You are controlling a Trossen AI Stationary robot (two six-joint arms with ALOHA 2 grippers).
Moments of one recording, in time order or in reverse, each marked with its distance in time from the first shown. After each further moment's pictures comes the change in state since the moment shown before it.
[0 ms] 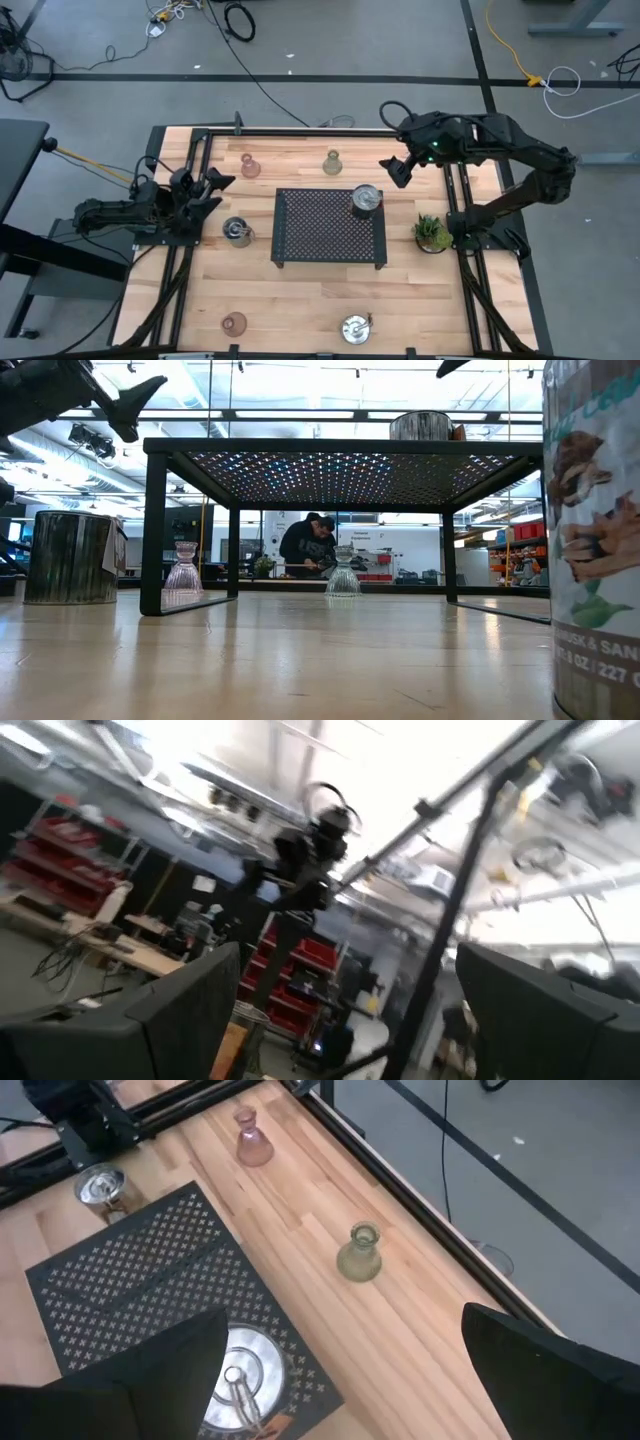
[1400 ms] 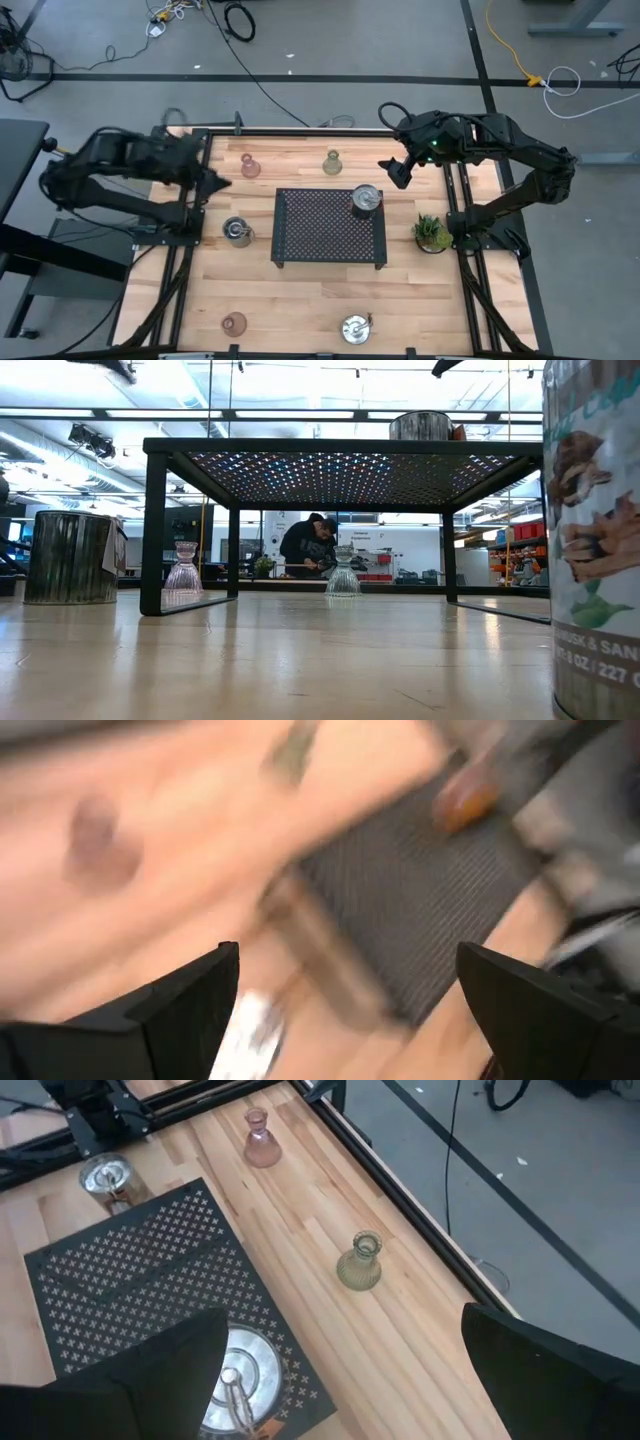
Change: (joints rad) left arm 0.000 0.909 1.396 -1.933 -0.097 -0.443; right arm -0.006 0.003 0.000 0.021 -0.011 -0.090
